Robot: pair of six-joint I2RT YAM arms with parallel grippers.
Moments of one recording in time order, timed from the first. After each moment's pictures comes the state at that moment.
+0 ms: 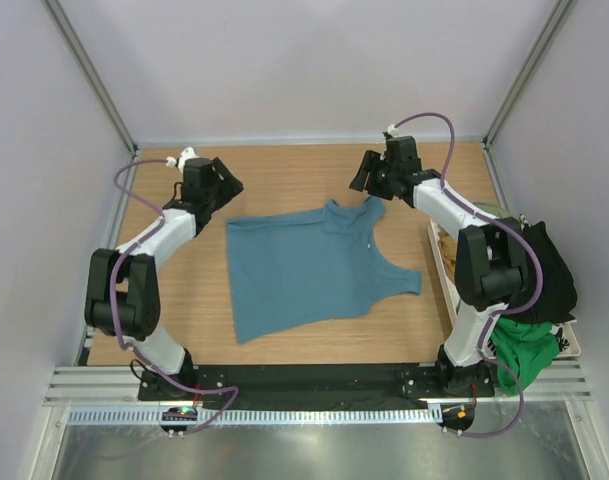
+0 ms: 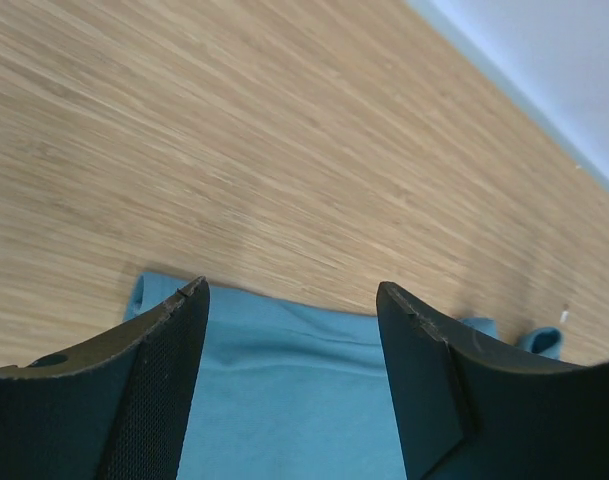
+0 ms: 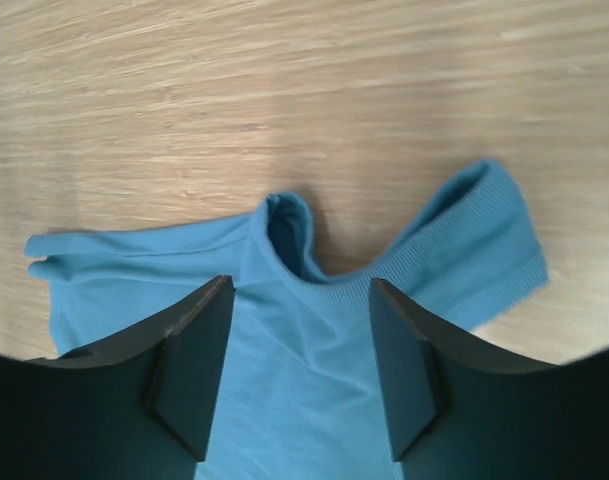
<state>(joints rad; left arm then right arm) -0.17 1.70 1.12 0.01 -0.09 -0.72 0.26 1.87 1.43 -0.24 -0.18 0.49</state>
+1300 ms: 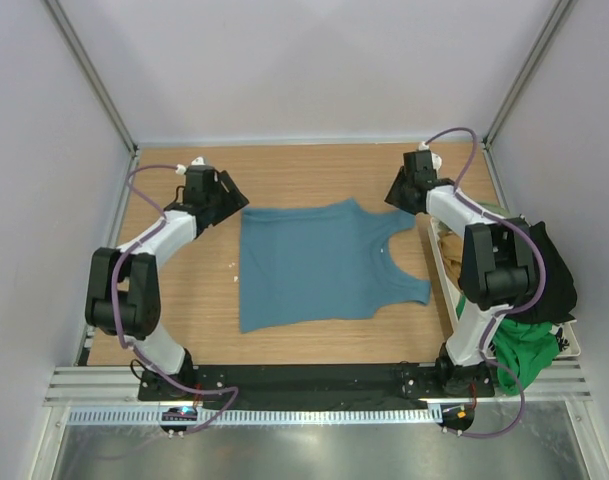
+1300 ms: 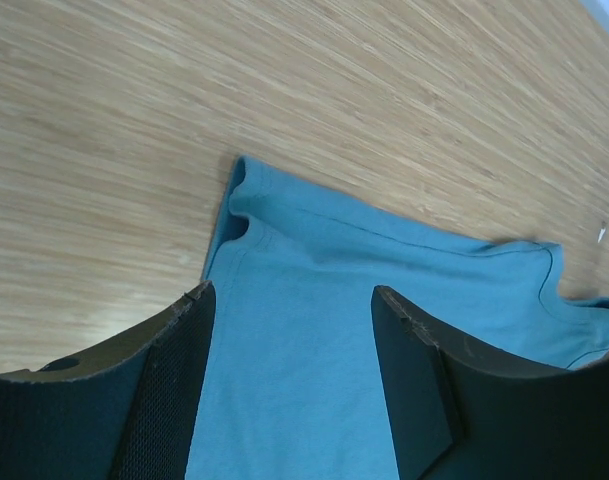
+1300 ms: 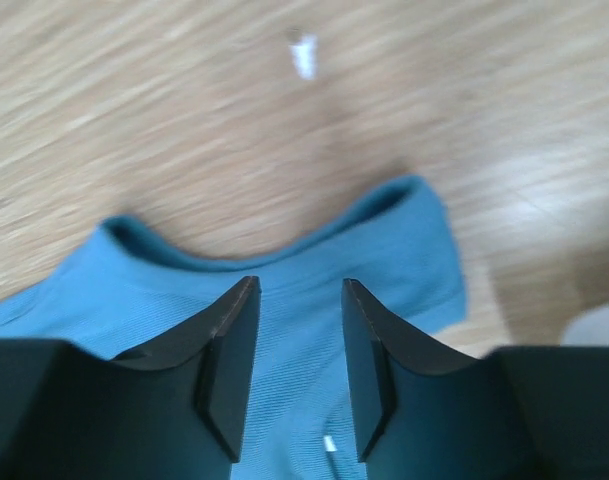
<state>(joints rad) -0.17 1.62 1.05 -0.10 0.02 -0.68 0.16 1.82 1.26 -0.30 0.16 0.56</state>
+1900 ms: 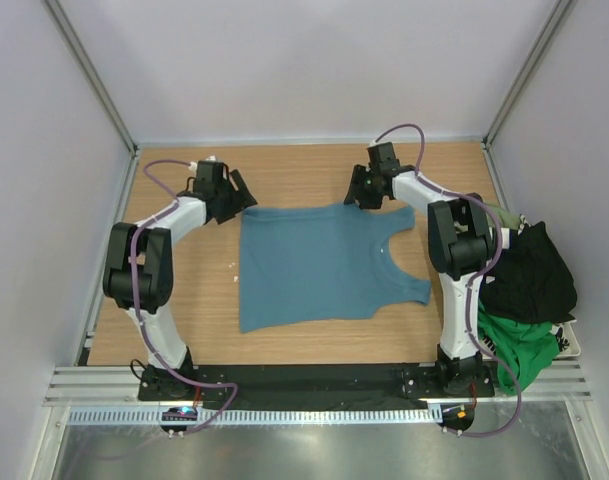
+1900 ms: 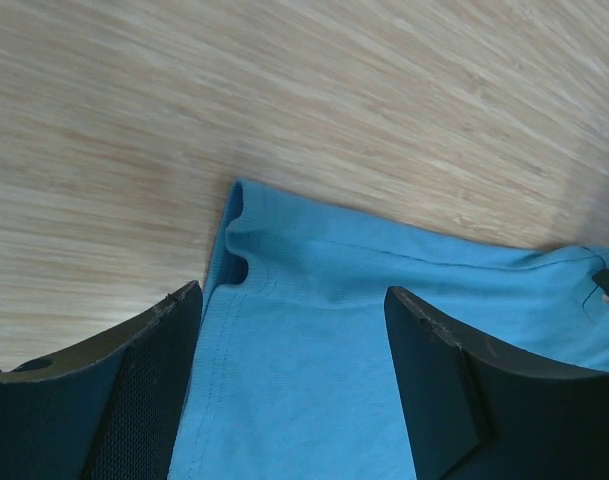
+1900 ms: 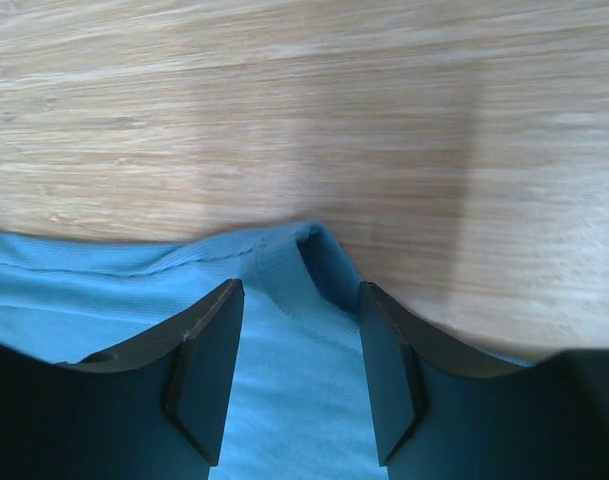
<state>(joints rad) -0.17 1.84 1.21 -0.16 0.08 -0.65 0.26 2.14 1.60 -0.36 -0.15 0.46</state>
